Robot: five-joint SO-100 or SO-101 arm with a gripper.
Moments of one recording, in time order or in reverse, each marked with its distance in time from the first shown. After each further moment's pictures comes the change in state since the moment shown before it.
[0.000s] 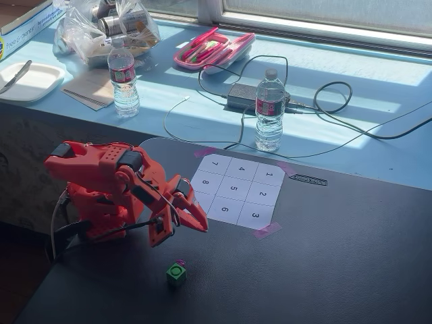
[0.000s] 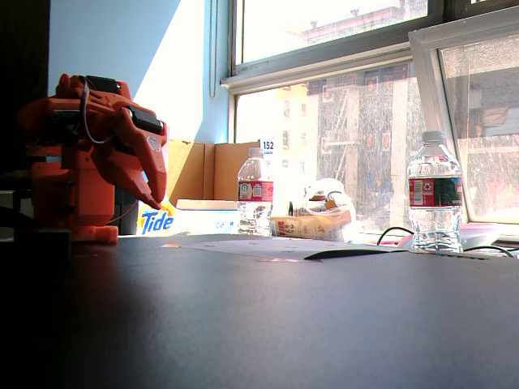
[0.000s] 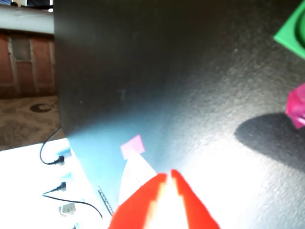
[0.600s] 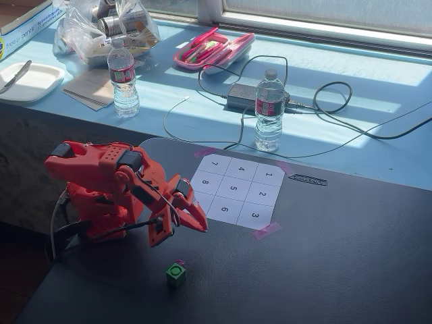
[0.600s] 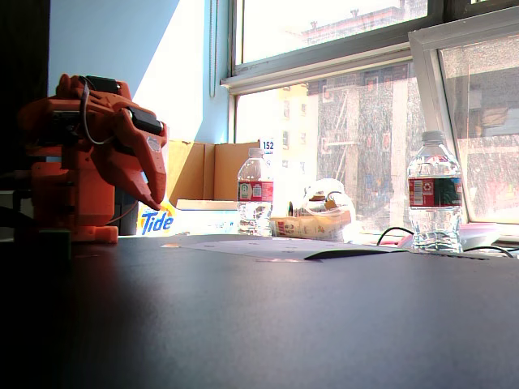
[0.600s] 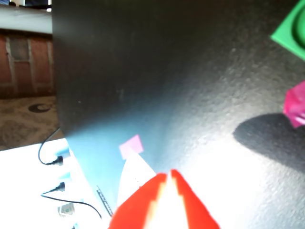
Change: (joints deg) arm 0.0 0.0 0.0 0.4 0.0
